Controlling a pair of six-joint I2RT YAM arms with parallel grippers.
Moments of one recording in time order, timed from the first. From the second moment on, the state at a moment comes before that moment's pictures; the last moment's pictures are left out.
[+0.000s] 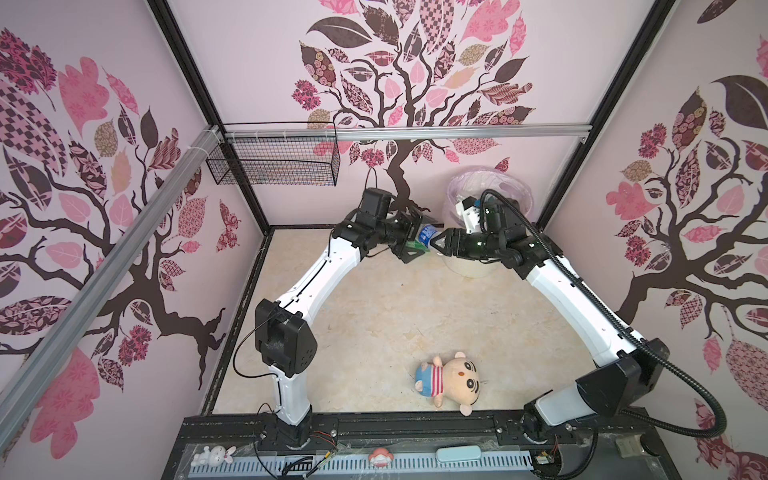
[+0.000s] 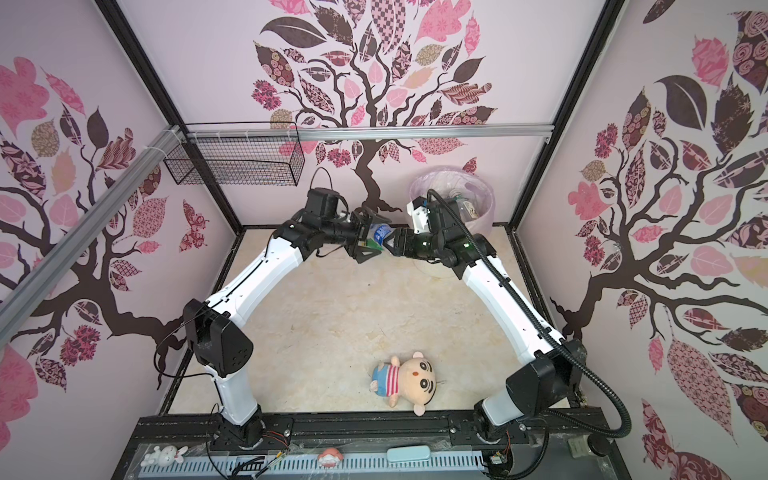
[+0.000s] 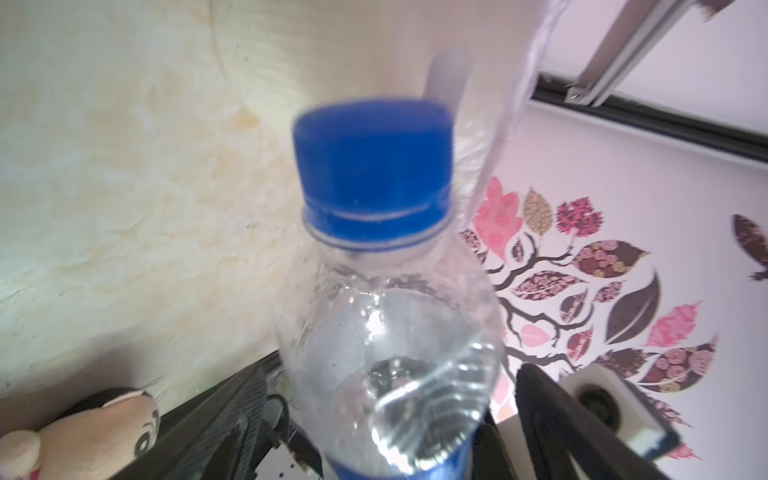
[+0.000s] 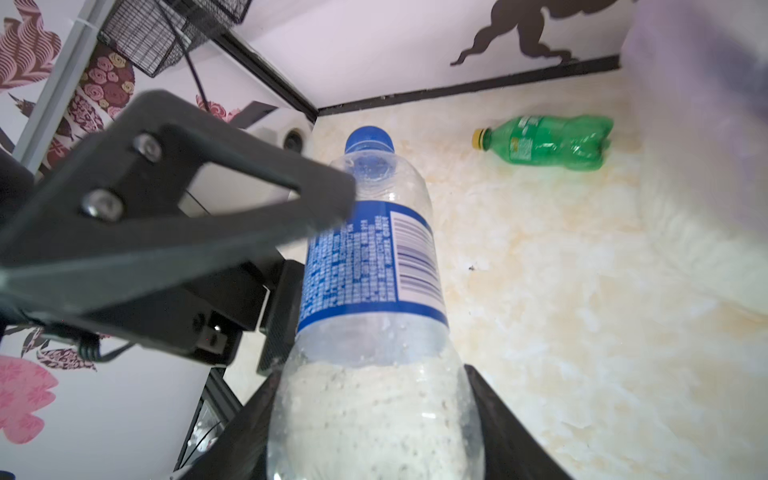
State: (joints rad) left arm -0.46 1.88 1.97 -0.58 0.65 -1.44; right arm 0.39 1.52 1.66 -0.70 -0.37 0.48
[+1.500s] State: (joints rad) left arm -0.36 1.83 1.97 -0.65 0.67 -1.34; right arm 0.21 1.66 2.13 -1.00 0.19 0.46
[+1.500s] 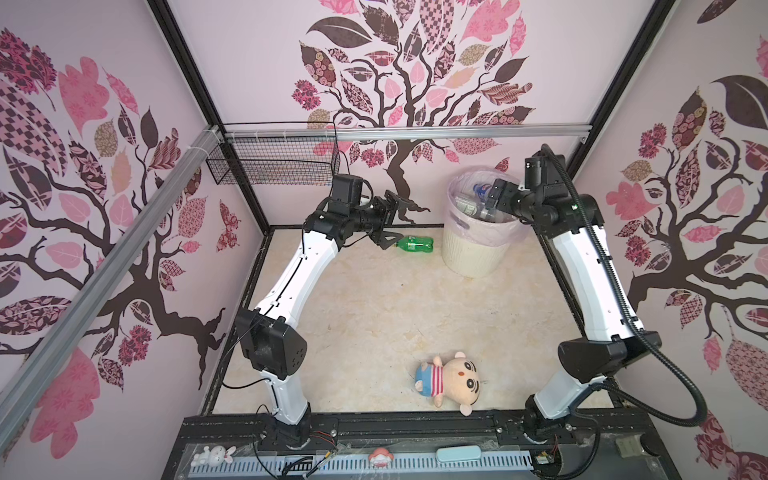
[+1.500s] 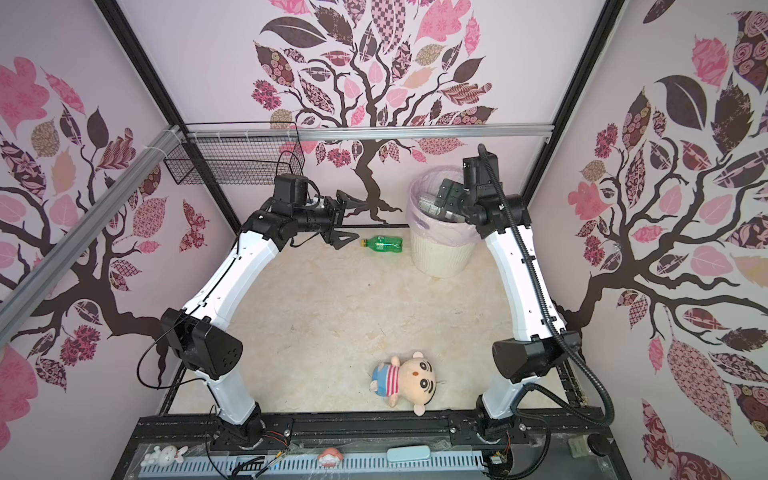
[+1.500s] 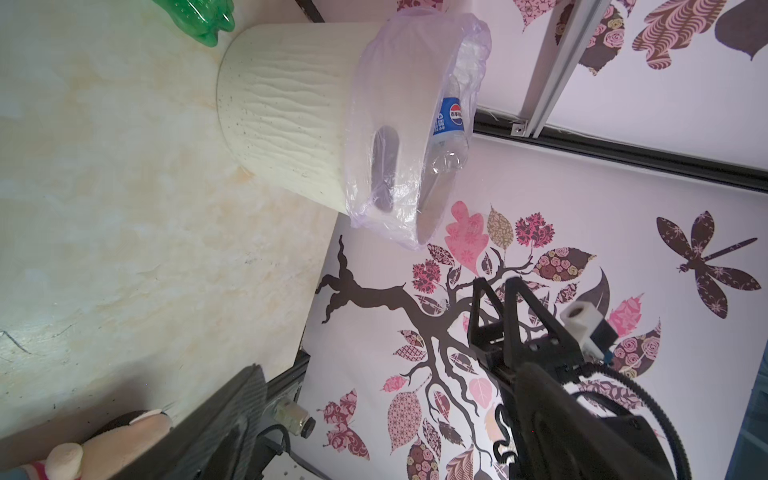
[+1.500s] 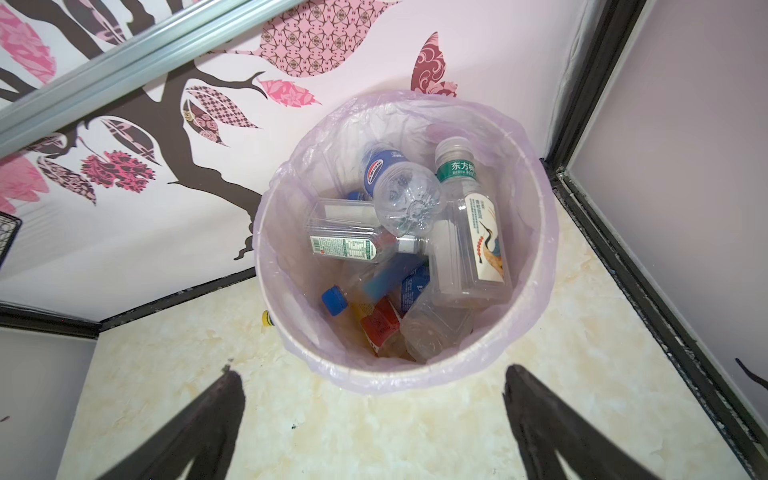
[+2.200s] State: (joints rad) left arm -0.30 2.36 2.11 -0.54 0.51 -1.36; right arm 0.34 1.45 1.72 -0.98 0.05 0.41
